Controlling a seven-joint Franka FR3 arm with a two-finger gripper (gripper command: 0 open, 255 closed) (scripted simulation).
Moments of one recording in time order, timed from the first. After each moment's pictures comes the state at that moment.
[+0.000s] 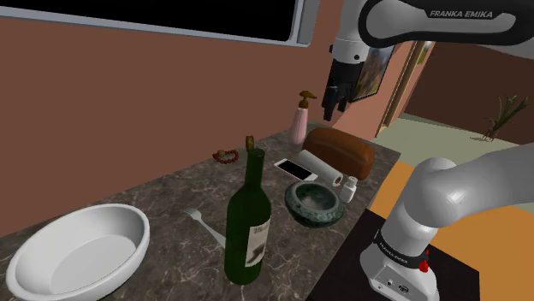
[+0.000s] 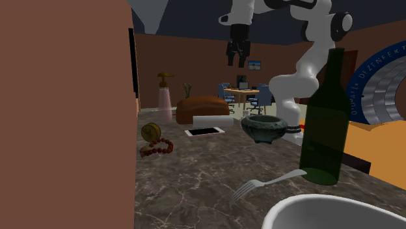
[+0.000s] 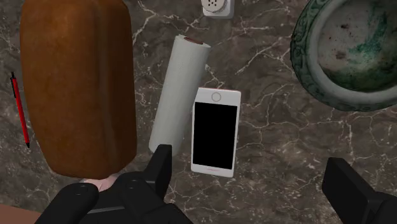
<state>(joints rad) 0.02 -0.80 0.04 -2.40 -0.11 1.61 0.03</state>
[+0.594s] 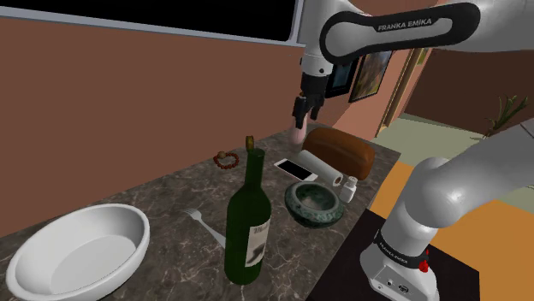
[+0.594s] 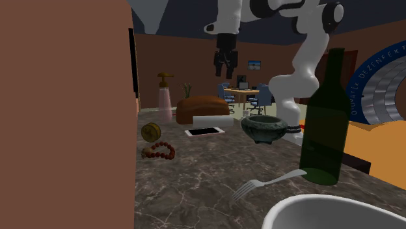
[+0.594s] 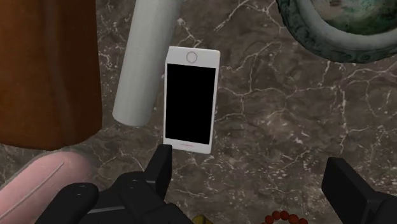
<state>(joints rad) 0.04 -0.57 0.08 -2.37 -0.08 1.80 0.07</state>
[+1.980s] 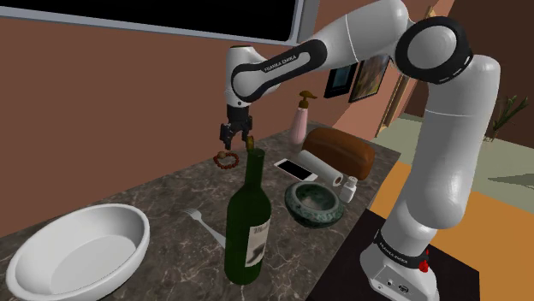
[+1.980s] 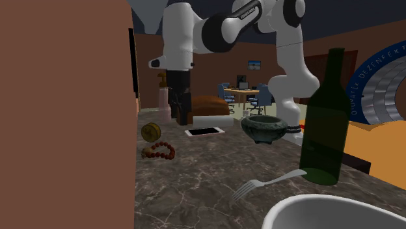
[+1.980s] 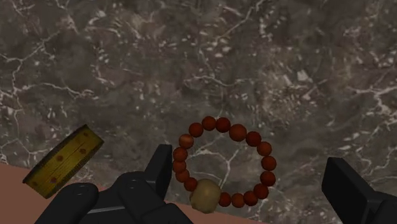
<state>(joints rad) 0.10 0.21 0.15 -1.90 -0.08 2.11 0.14</state>
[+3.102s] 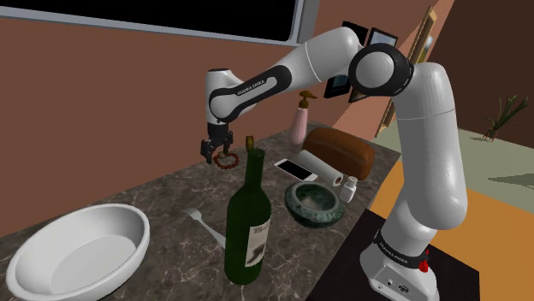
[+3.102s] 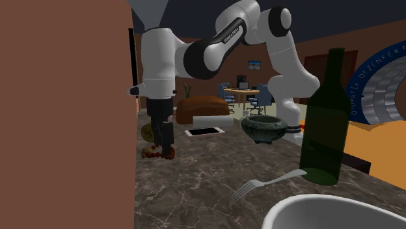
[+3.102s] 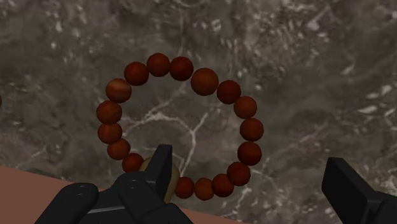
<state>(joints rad) 0.13 0.51 0.16 -1.68 -0.11 2.18 0.15</state>
